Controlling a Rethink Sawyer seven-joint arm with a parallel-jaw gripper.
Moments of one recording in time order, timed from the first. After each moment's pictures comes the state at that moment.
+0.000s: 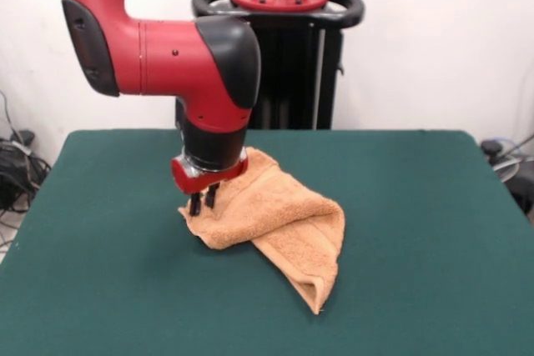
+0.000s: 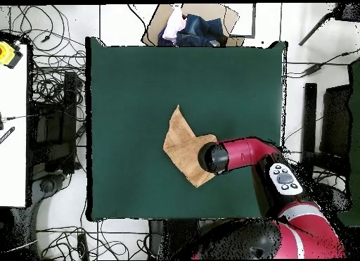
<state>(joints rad) -0.57 -0.44 0.23 1.64 -0.74 0.58 1.29</state>
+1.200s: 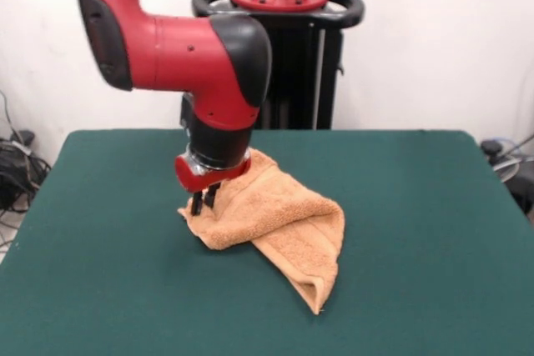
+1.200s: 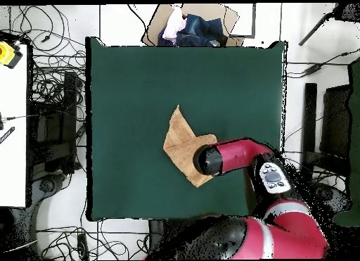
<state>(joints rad) -0.46 -0.44 0.13 1.64 -0.74 0.51 1.30</state>
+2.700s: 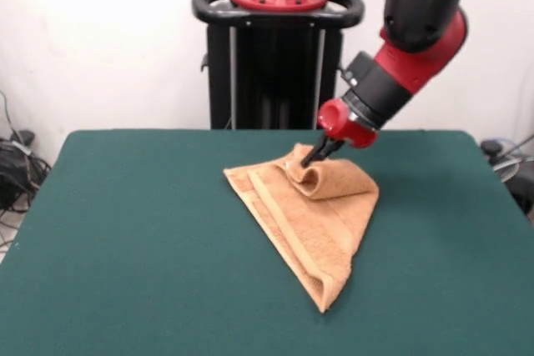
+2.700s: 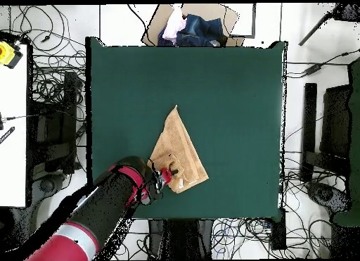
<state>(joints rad) 0.52 -0.22 -0.45 1.61 -0.56 0.41 2.06</state>
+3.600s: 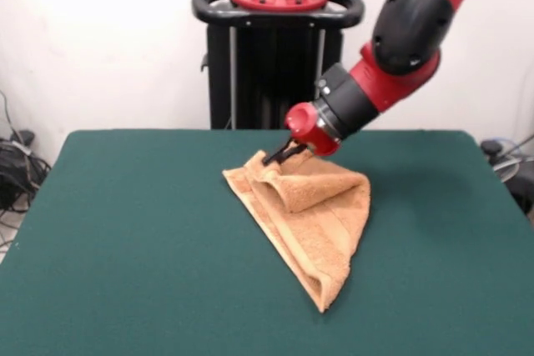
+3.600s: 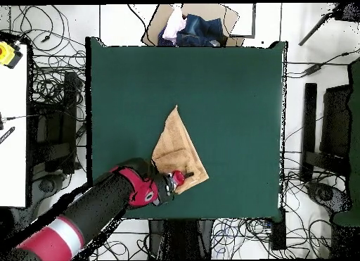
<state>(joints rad) 0.62 -0.02 -0.62 1.55 -0.49 0.41 2.11</state>
